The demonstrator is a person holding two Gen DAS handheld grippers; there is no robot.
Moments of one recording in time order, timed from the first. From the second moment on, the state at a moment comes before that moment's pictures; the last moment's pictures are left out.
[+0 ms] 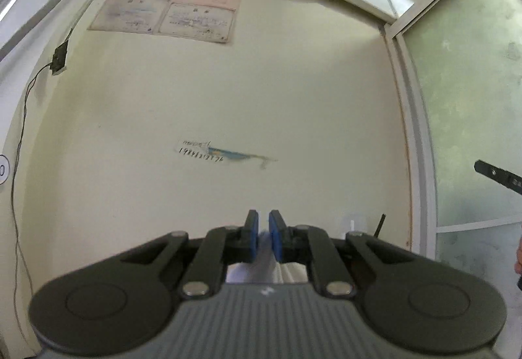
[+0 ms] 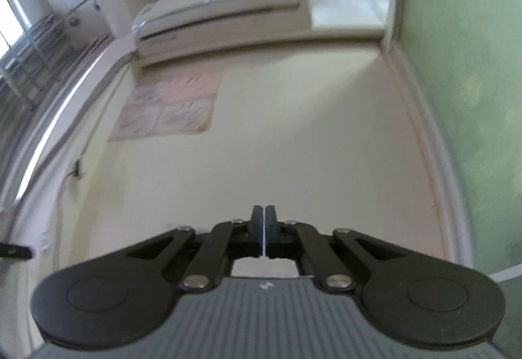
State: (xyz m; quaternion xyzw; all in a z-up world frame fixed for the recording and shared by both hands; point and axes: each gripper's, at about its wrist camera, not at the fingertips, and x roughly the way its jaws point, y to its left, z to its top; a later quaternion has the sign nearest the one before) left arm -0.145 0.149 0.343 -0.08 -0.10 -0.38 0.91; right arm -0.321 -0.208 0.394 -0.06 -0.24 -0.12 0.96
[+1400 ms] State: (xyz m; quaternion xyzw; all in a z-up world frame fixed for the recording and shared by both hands) left arm -0.143 0.141 0.034 -0.08 0.20 -0.40 0.89; right arm -0.215 -0.217 0.085 0.04 0.21 0.07 0.97
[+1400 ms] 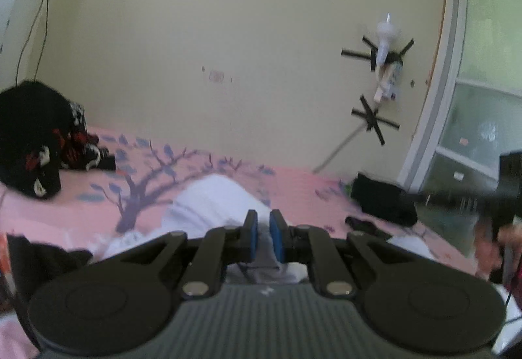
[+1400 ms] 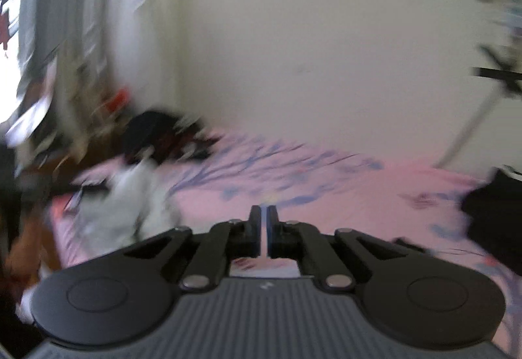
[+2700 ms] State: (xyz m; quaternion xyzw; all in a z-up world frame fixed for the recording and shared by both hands) left arm -0.085 0.134 0.037 -0.14 0.30 -0.45 0.83; right arm -0.206 -0.183 0.022 0.09 0.30 0.21 0.93
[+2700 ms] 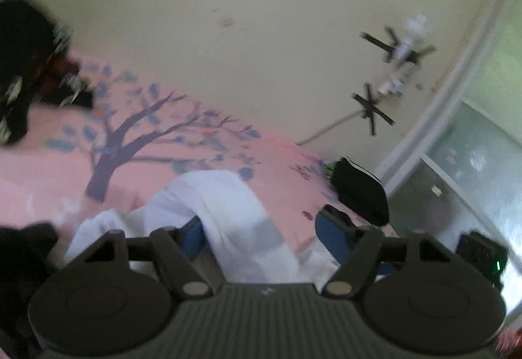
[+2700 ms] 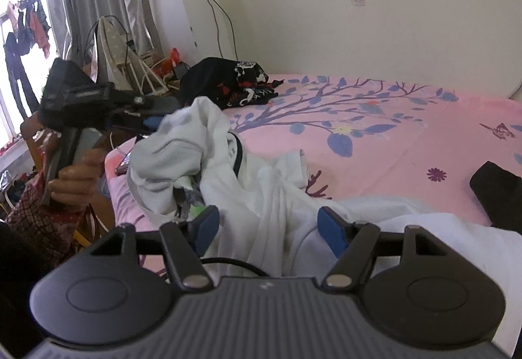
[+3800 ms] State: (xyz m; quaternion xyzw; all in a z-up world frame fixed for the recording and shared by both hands) left arm -0.168 0.163 0.161 0.04 0.00 -0.31 0.95; right arm -0.224 -0.155 0.144 -0.11 0.11 0.08 0.98
